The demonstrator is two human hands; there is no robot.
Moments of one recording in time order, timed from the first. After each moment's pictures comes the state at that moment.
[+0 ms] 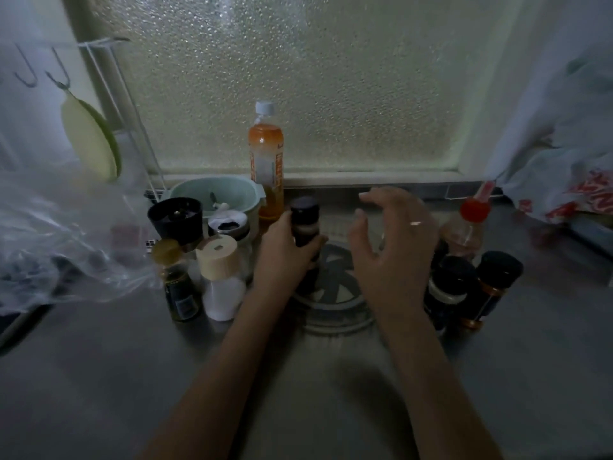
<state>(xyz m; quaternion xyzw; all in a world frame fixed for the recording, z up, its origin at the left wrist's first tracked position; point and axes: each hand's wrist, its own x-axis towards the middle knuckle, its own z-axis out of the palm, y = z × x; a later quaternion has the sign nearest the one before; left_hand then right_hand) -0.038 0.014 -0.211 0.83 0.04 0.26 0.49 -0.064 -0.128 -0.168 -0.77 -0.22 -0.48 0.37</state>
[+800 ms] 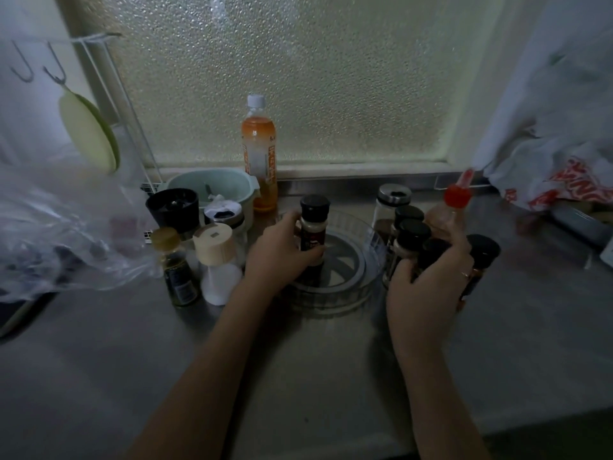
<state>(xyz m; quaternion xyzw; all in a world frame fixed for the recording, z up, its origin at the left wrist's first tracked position) -0.062 0.013 -0.204 0.91 0.01 0.17 0.38 -0.095 -0.169 -0.206 -0.79 0.06 -0.40 0.46</state>
